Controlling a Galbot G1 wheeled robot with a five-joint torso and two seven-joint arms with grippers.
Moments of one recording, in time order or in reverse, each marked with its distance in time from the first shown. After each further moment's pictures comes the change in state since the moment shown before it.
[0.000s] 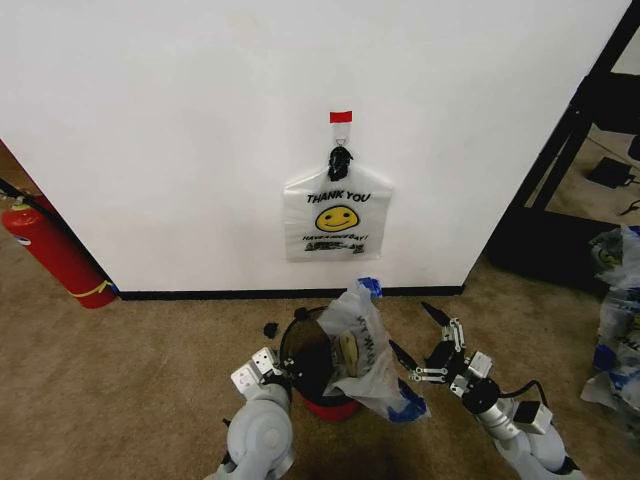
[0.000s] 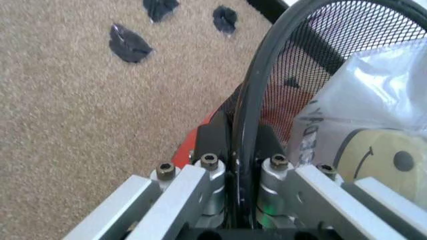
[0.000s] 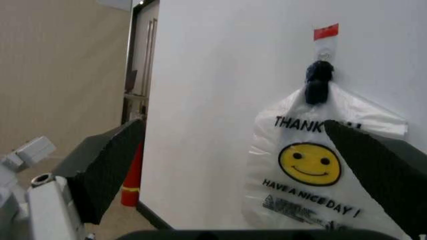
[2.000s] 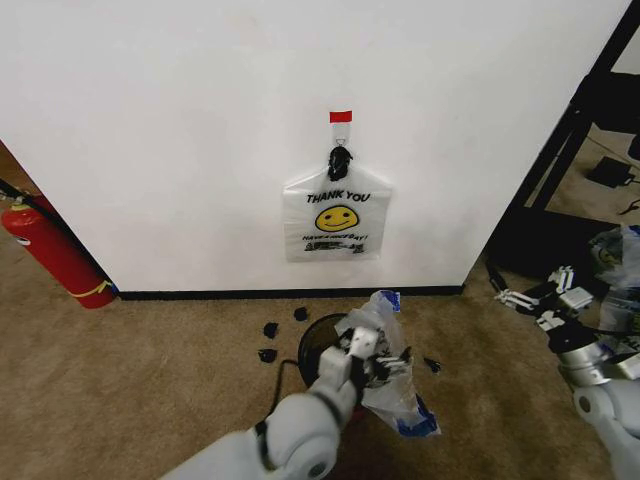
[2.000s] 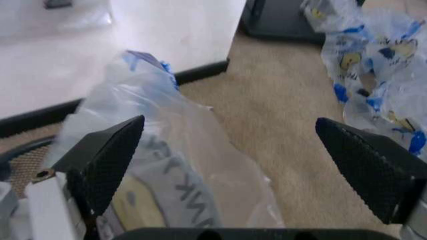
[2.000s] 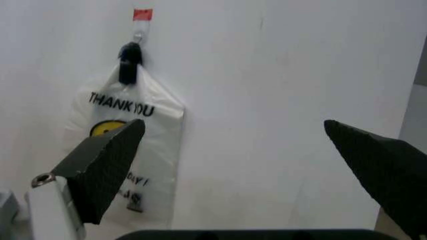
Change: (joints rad) left arm -0.494 0.216 0.604 -0.103 0.138 0.194 0.180; right arm 0.028 -0.116 0.227 -0.044 -0.094 -0.088 0.406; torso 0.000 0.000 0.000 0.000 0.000
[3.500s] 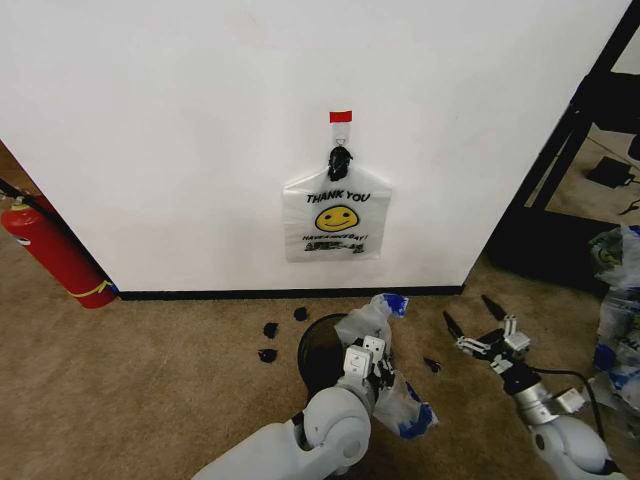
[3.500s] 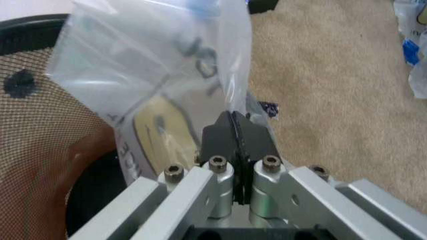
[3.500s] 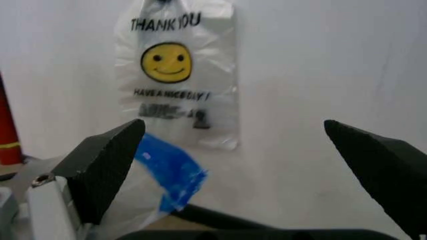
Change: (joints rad) left arm 0.091 -0.065 -0.049 0.120 -0.022 0.049 -0.100; right arm -0.020 0.072 -0.182 -0.117 0.029 -0.050 -0.049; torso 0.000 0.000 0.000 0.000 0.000
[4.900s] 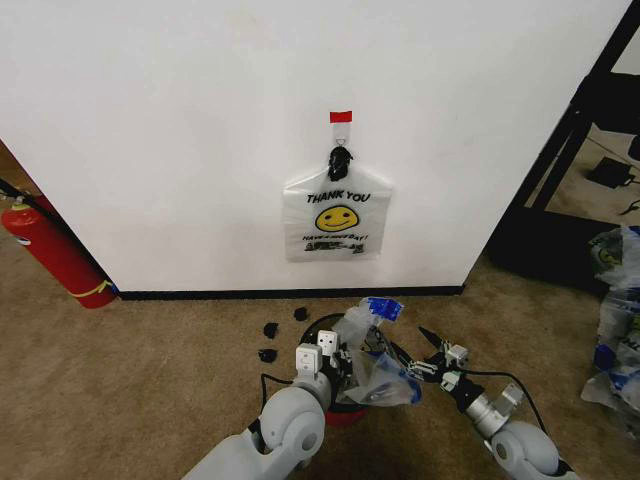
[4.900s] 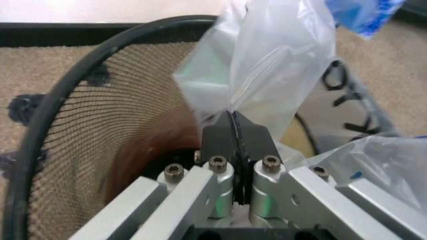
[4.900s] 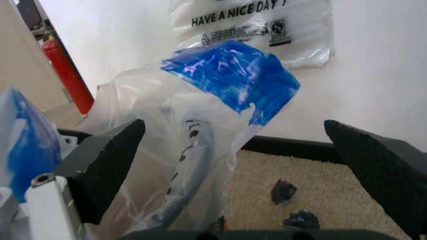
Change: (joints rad) left arm 0.168 0.062 -0.228 -0.013 0.105 -0.076 0.133; right arm 0.036 -0.031 -0.180 0.021 0.074 -0.252 -0.017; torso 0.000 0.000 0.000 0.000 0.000
